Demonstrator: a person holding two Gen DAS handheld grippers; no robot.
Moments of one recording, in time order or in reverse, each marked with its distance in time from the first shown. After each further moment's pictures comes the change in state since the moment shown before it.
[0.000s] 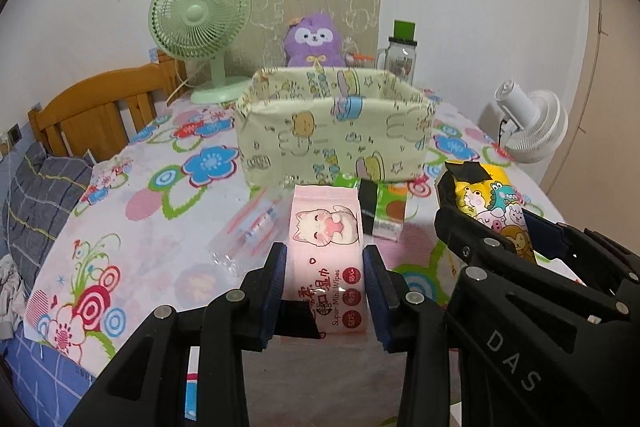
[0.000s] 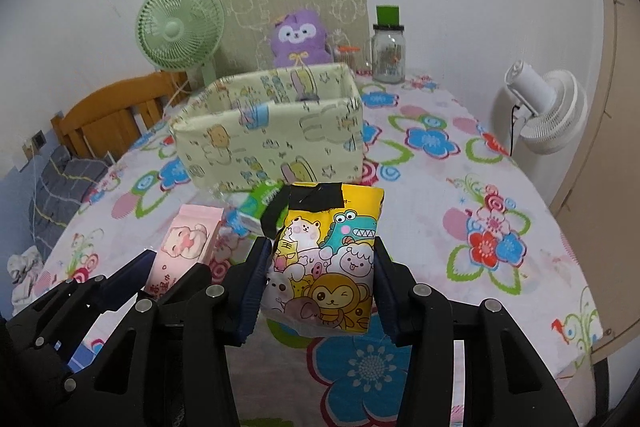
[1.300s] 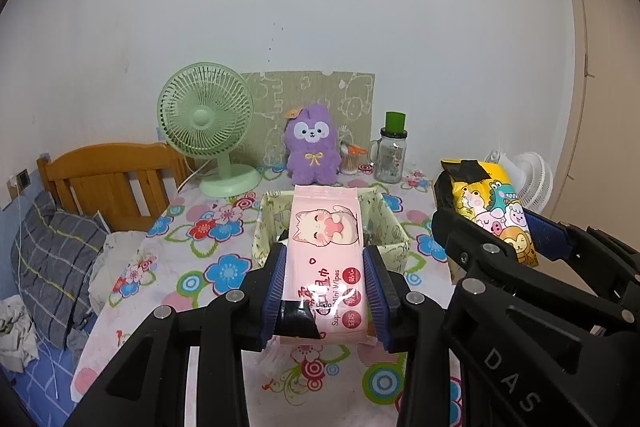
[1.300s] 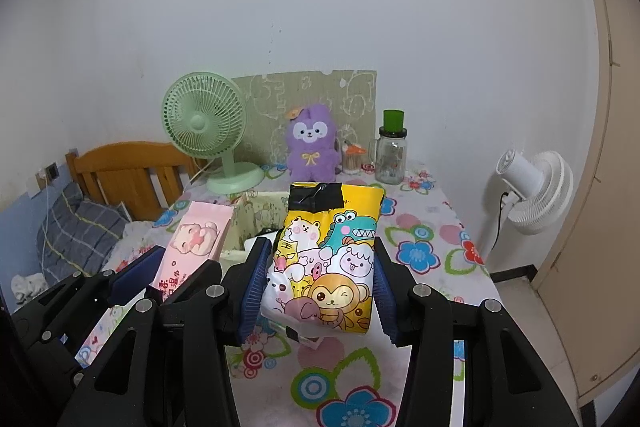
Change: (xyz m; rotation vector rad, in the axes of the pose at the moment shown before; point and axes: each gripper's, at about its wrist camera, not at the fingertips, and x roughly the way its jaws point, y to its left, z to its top) left arm -0.072 -0.001 0.093 0.014 -0.198 0.001; right arm -0.083 0.016 0.093 -0.049 -0.193 0.001
